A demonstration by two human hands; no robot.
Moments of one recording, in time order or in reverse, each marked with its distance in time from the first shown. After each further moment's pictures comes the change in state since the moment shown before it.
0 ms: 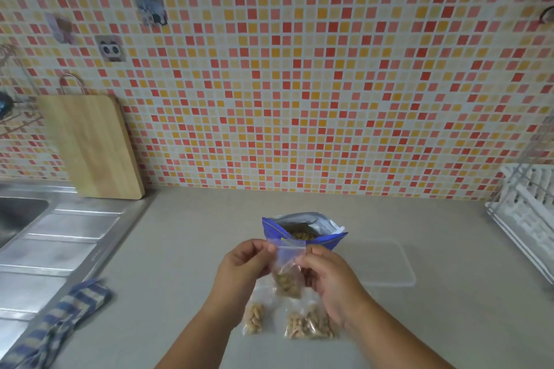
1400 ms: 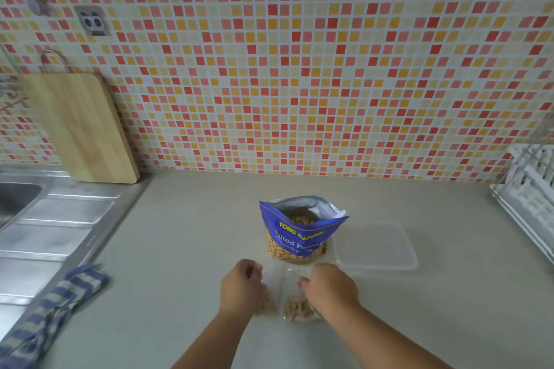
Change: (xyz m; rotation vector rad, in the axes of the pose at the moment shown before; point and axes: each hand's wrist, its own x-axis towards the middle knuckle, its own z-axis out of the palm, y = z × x) left_hand 0.015 -0.083 -0.010 0.524 0.347 -0.233; right_hand 0.029 0.062 -0.024 -1.435 0.236 0.236
